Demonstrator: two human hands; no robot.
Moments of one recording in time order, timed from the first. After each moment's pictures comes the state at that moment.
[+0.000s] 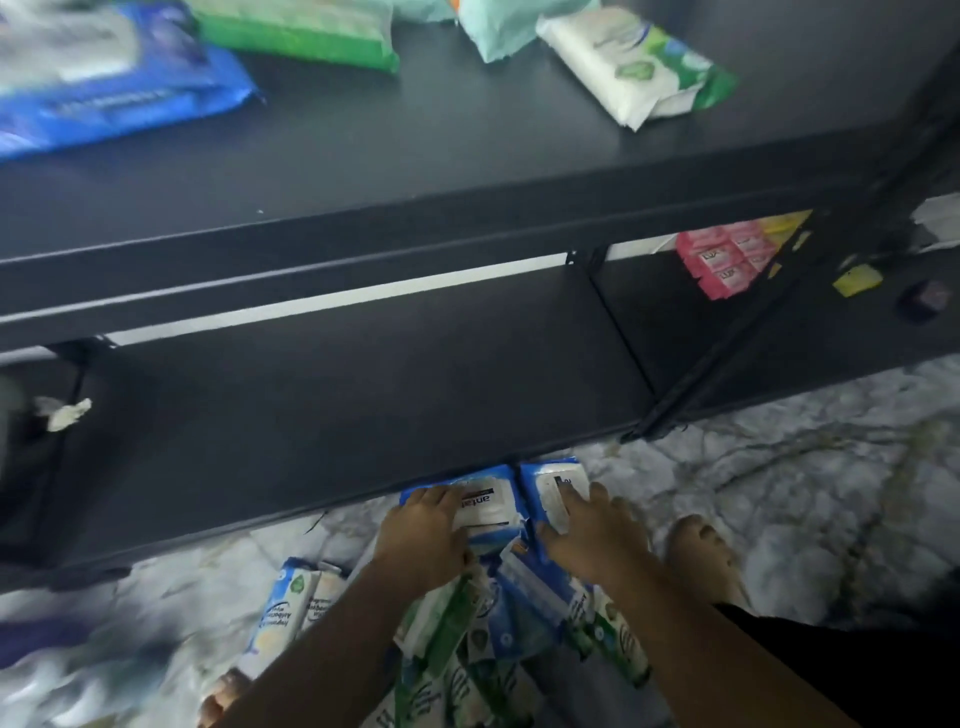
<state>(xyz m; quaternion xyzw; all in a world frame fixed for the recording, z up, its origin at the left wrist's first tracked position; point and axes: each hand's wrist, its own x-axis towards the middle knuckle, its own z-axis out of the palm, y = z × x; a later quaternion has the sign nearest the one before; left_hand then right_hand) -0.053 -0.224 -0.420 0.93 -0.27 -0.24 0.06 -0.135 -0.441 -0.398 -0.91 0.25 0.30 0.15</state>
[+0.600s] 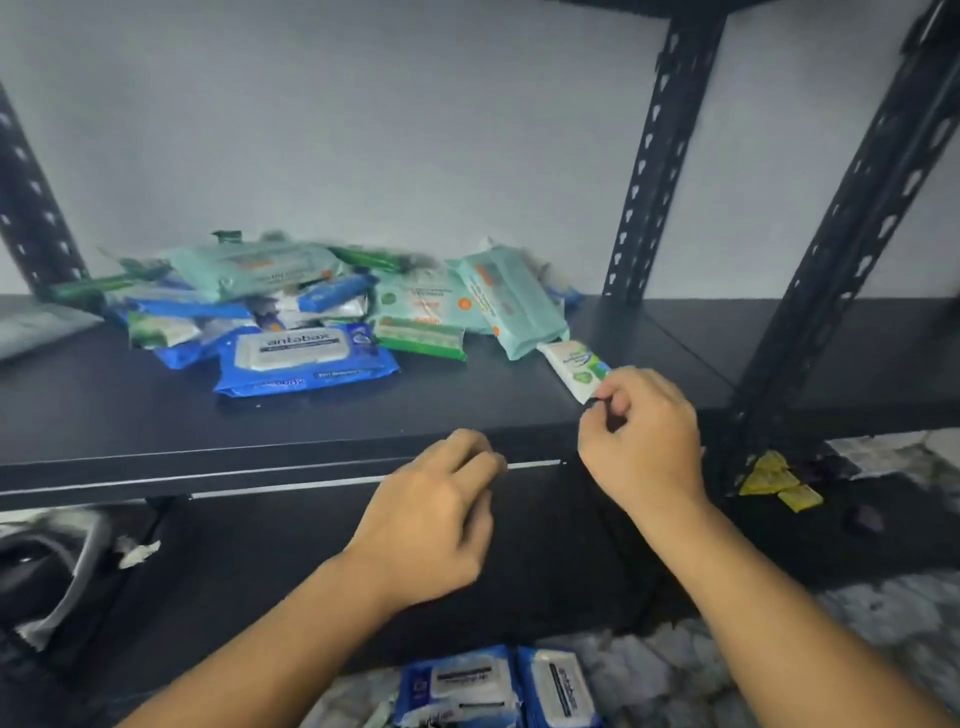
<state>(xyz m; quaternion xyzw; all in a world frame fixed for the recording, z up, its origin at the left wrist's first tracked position) -0.060 -0.208 -0.096 0.86 -0.42 0.17 0.23 -0.091 -0.428 -0.054 -0.87 0.10 -0.42 0.23</state>
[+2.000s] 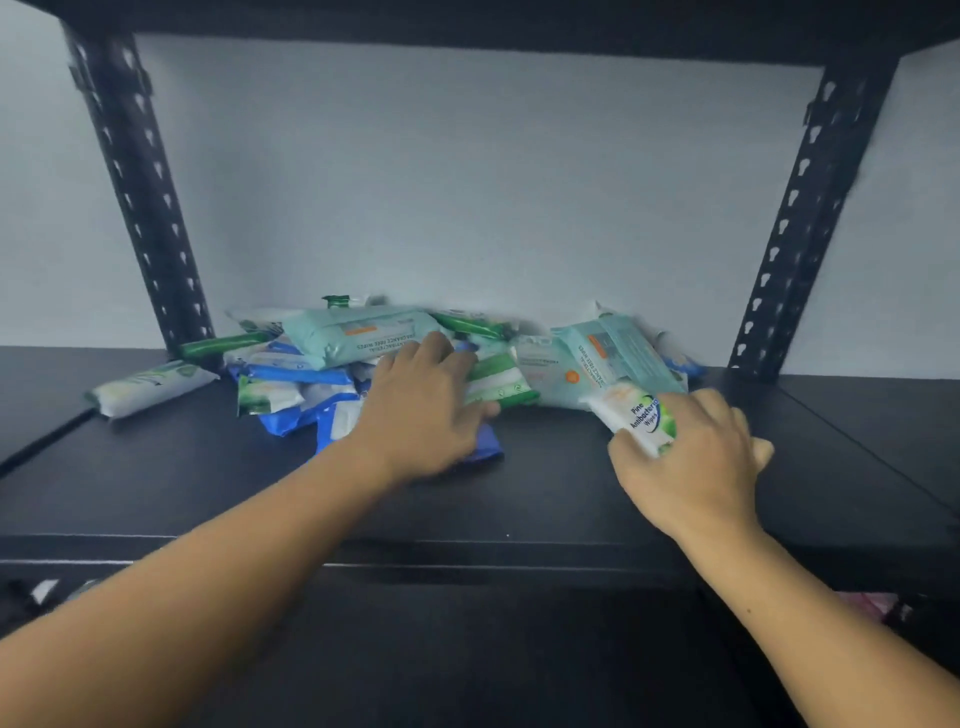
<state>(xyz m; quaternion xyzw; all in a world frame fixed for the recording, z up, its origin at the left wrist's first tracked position) 0.096 -0.155 -0.001 0.94 -0.22 0.24 0.10 0.029 -0.401 -0.042 -0.90 0.14 -0.38 0.17</state>
